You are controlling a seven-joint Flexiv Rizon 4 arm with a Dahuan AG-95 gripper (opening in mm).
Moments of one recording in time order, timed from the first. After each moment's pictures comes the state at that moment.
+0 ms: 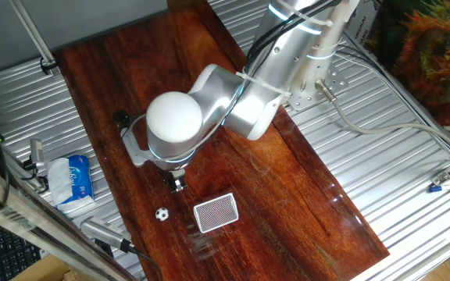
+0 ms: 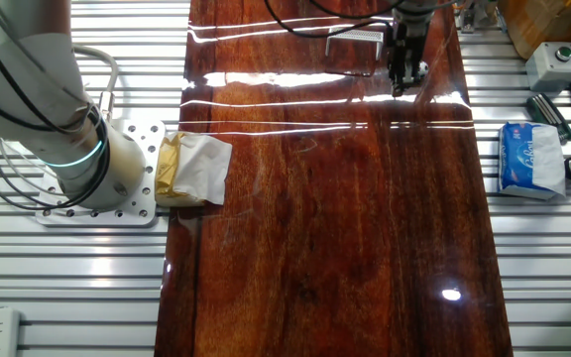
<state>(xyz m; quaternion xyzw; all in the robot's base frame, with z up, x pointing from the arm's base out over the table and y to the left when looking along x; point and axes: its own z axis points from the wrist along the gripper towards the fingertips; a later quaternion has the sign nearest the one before) 0.579 0.157 0.043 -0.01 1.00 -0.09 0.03</state>
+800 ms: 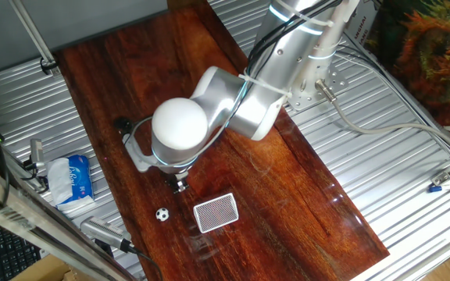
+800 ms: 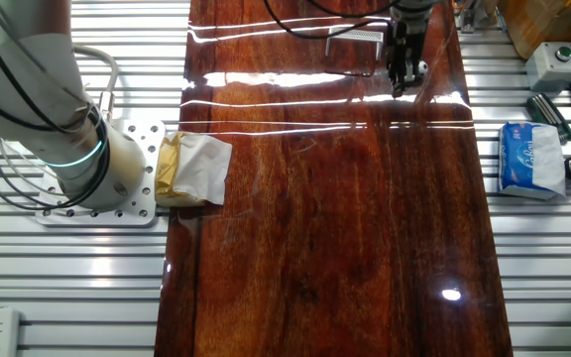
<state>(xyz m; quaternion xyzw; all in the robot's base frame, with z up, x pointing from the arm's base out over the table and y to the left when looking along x) 0.578 0.157 0.044 -0.04 0.99 -0.11 0.03</state>
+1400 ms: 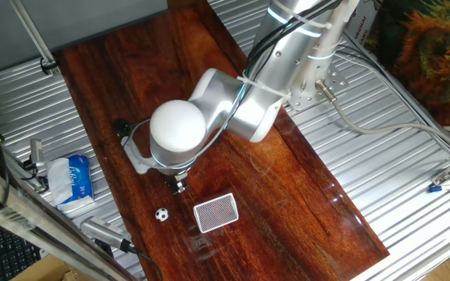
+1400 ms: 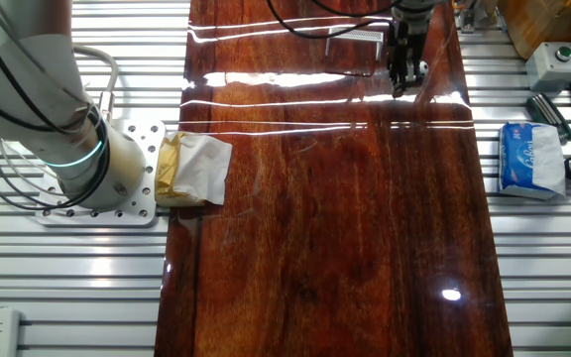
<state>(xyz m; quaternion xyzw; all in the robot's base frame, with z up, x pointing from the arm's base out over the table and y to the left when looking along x) 0.578 0.157 0.043 -0.05 0.99 -0.10 0.03</state>
